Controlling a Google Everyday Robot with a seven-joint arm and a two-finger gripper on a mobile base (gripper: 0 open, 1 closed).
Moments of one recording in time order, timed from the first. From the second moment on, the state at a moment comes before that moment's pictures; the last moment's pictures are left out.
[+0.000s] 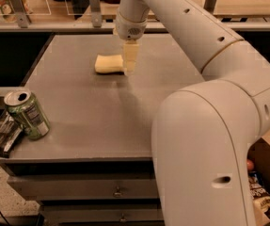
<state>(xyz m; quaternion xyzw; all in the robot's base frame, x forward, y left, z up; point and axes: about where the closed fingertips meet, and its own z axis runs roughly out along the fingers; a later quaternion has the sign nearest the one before) 0.731 0.029 0.862 -0.78 0.60 0.01 0.17</state>
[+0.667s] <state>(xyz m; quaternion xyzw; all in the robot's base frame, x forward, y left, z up) 0.724 0.044 0.843 -0.79 0.60 0.03 0.16</state>
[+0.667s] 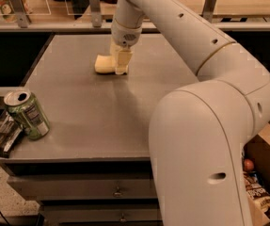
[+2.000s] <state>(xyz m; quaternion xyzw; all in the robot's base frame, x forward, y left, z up) 0.709 0.055 0.834 -0.80 0.58 0.04 0.15</state>
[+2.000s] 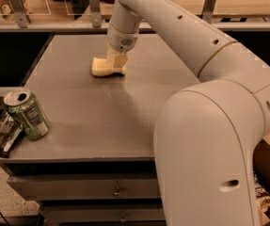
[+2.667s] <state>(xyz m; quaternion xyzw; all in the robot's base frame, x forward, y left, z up) 0.693 0.102 0.863 -0.85 0.49 0.02 0.21</state>
